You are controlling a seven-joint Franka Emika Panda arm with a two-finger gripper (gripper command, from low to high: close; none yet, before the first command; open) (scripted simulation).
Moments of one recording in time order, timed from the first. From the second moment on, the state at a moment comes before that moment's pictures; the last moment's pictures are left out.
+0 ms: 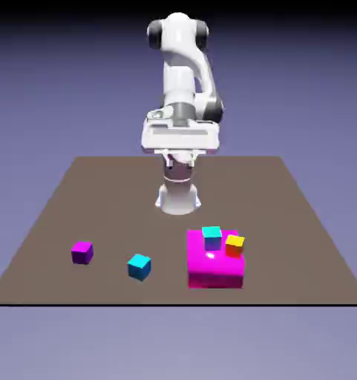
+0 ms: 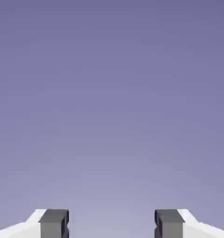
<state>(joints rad) 0.01 -0.53 -0.02 -2.79 0.01 3.01 0.75</state>
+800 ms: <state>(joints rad) 0.03 0.27 -0.30 -2.46 0.19 2.53 0.83</state>
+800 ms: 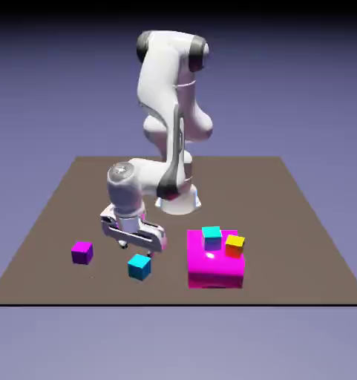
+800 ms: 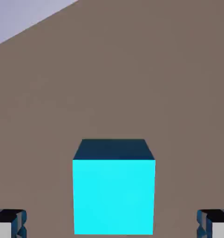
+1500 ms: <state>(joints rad) 0.13 0.08 -0.16 -2.44 0.10 2.33 0.71</state>
